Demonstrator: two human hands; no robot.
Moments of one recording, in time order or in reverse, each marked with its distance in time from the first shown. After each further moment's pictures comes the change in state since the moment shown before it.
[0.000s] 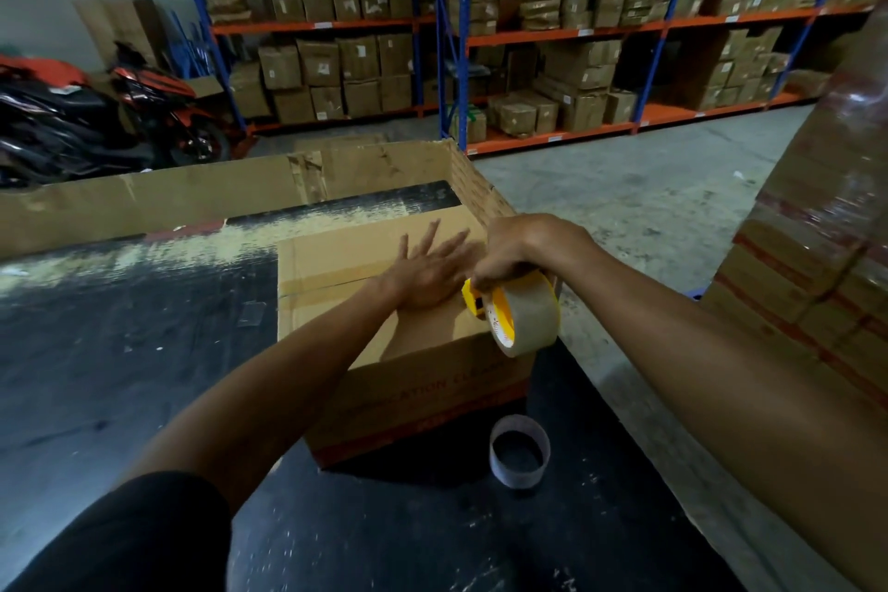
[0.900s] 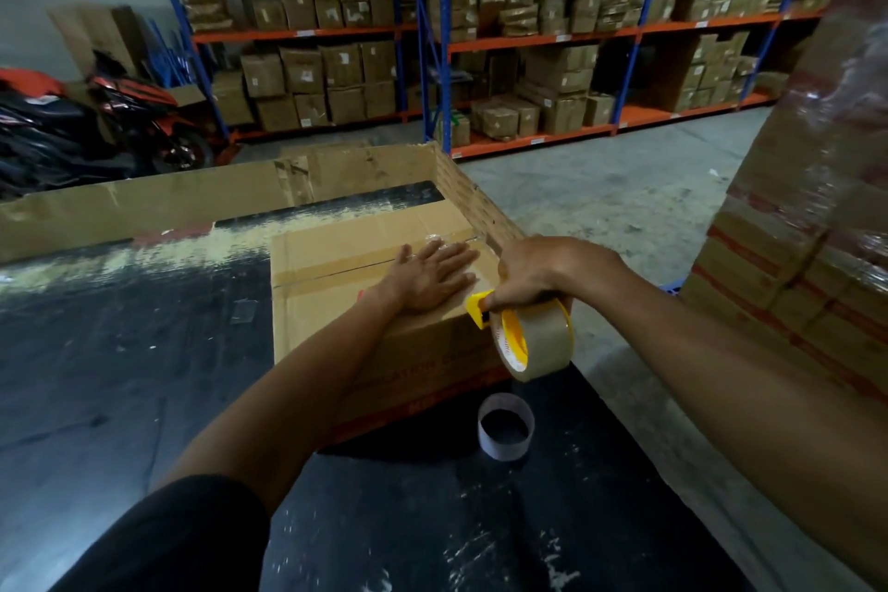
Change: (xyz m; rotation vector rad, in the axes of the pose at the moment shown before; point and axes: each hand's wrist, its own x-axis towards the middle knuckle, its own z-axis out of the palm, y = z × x) left_hand -0.017 0.025 0.016 0.003 0.050 0.045; right_hand -0.061 0.025 0.030 -0.034 -0.006 -0.044
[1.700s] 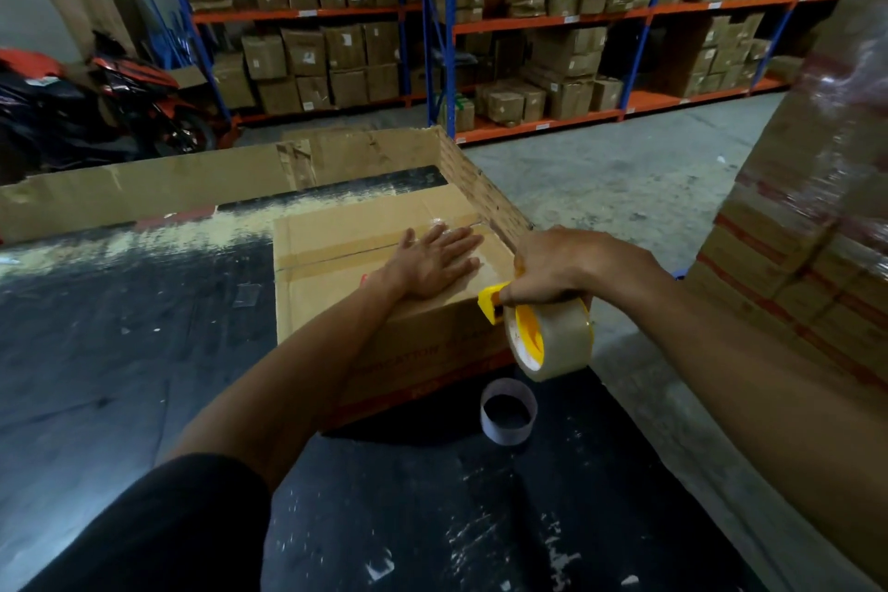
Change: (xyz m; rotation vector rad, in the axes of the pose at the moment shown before) left_hand 0.004 -0.003 0.006 0.031 0.040 0.012; right_hand 0.005 0.017 0.015 0.002 0.042 -0.019
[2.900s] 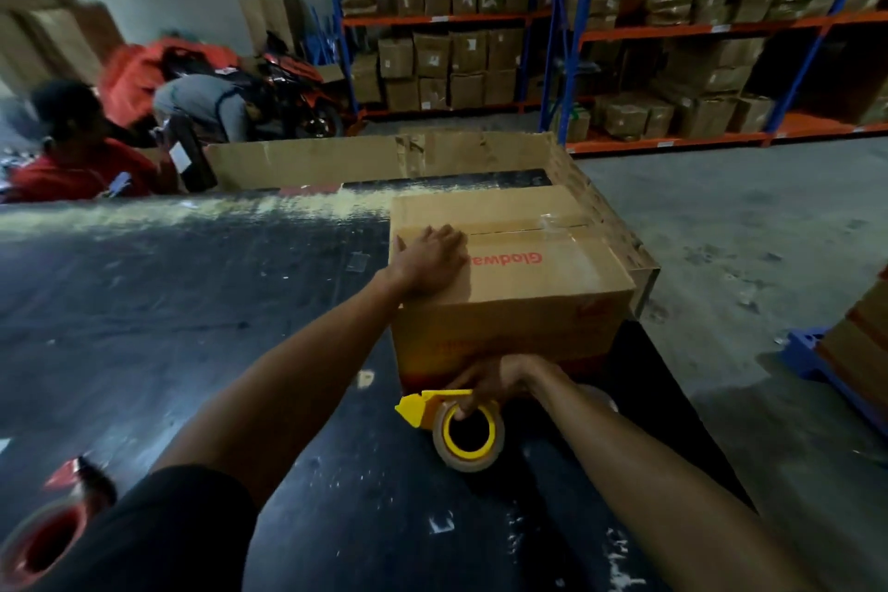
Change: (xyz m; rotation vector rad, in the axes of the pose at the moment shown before) left_hand -0.118 -0.067 -0.011 -0.224 0.061 -0.460; right_hand 0.112 -0.112 0.196 0.357 -0.615 -0.381
